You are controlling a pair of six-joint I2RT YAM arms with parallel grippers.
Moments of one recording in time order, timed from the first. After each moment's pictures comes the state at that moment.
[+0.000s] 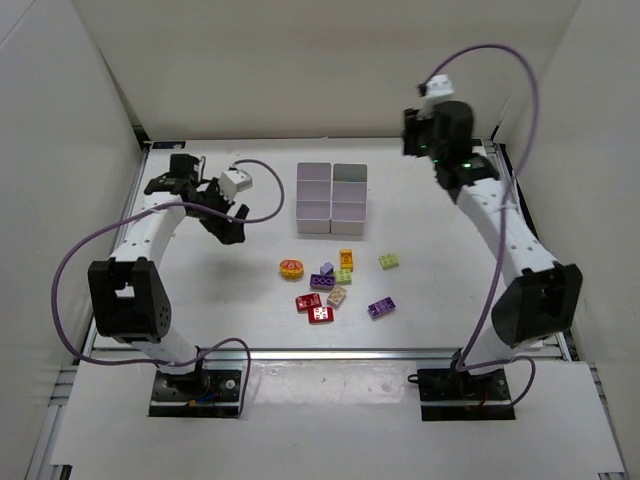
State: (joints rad) left arm 0.01 1.60 1.31 -0.81 0.53 0.69; right arm 0.36 1.61 1.52 -0.20 0.07 -0.05
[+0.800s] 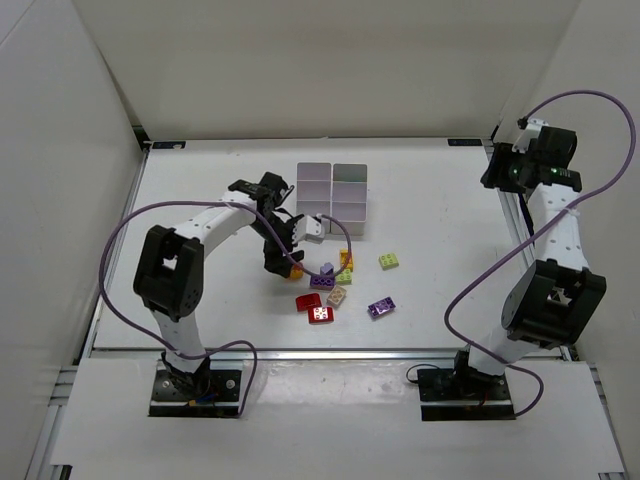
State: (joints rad) left arm -0.45 1.83 1.40 -0.98 0.56 1.10; right arm -0.27 1.57 1.46 -0.57 -0.28 -0.06
